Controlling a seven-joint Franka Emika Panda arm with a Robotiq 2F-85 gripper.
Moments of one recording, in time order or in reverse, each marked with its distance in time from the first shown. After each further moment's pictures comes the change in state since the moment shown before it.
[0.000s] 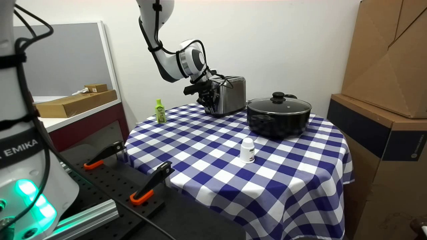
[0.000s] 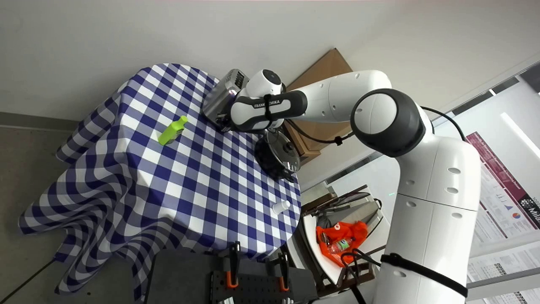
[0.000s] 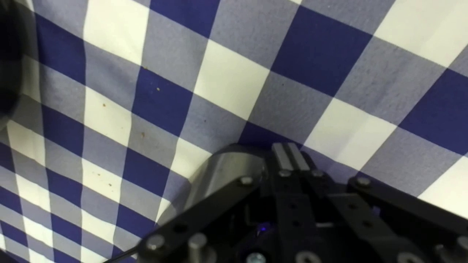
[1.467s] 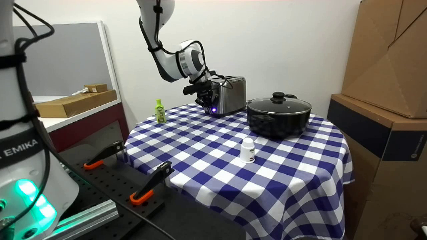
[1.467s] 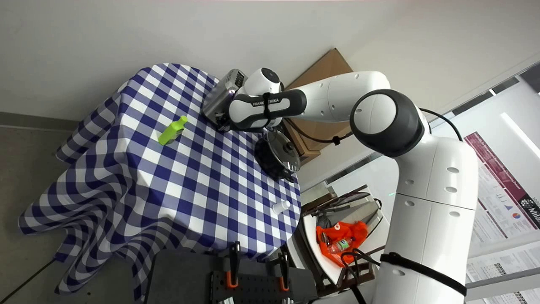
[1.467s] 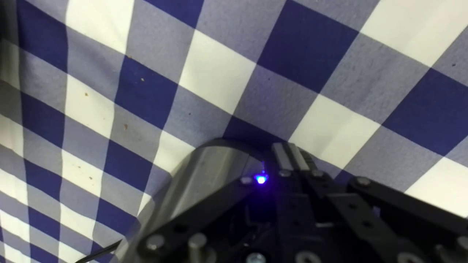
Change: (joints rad) arm -0.021 0.010 0.036 0.025 0.000 -0.021 -0.049
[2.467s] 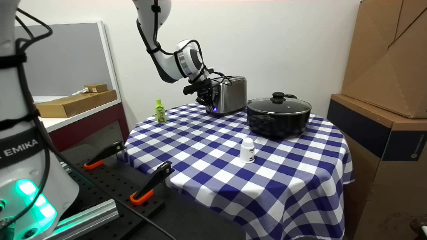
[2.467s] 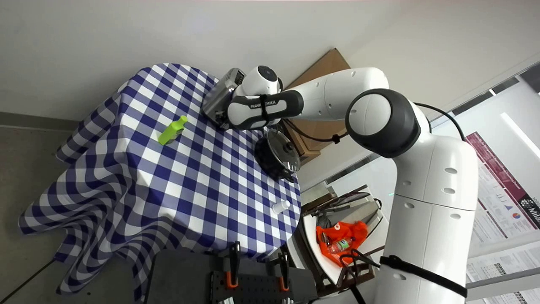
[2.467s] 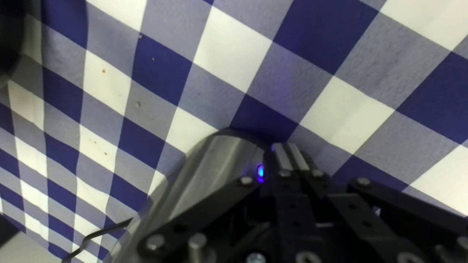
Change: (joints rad) arm 0.067 0.007 -0.070 0.004 -0.046 0.030 0.049
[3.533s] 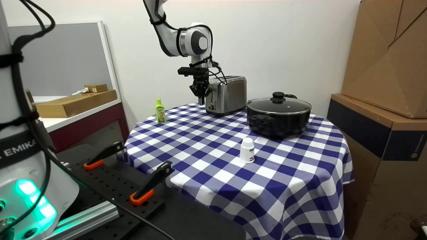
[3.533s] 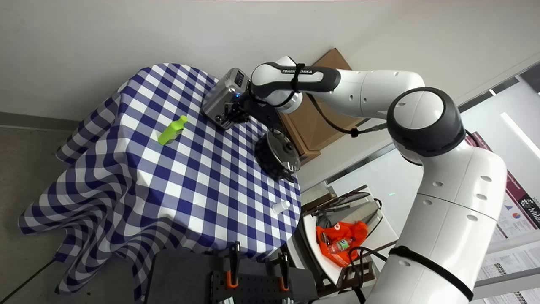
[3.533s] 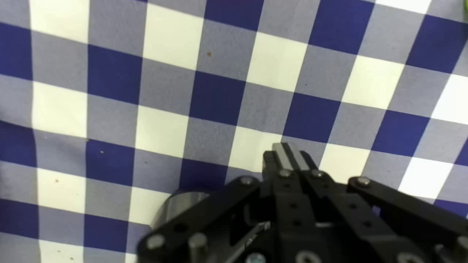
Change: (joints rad) arm -0.261 -0.152 0.289 -0.013 0.324 -0.349 -0.121
